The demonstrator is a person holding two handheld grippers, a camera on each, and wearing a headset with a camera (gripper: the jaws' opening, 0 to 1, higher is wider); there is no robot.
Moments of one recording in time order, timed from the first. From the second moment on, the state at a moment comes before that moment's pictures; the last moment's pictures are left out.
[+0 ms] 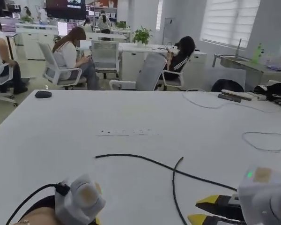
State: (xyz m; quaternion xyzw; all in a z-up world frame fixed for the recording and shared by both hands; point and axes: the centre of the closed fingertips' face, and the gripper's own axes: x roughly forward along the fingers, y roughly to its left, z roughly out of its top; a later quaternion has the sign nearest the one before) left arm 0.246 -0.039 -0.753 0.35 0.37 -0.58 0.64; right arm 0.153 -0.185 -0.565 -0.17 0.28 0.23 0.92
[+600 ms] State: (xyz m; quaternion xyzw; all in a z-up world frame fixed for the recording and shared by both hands) left arm 0.245 -0.024 -0.747 0.40 0.39 -0.58 0.60; right arm 0.151 -0.185 -0.570 -0.18 0.29 0.24 0.91
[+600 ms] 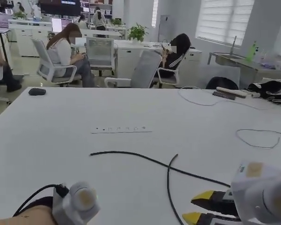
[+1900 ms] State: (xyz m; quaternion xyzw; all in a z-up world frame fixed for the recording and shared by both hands) left arm 0.219 0.102 -0.627 0.07 0.30 -0.32 0.90; right arm 0.133 -0.175 -0.658 -0.05 0.42 0.27 0.86
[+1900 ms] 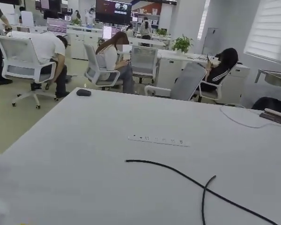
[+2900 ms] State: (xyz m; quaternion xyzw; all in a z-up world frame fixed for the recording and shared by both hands) left arm 0.215 0.111 -0.649 0.04 0.35 -0.30 0.89; right arm 0.137 -0.187 -0.673 0.00 0.45 0.22 0.87
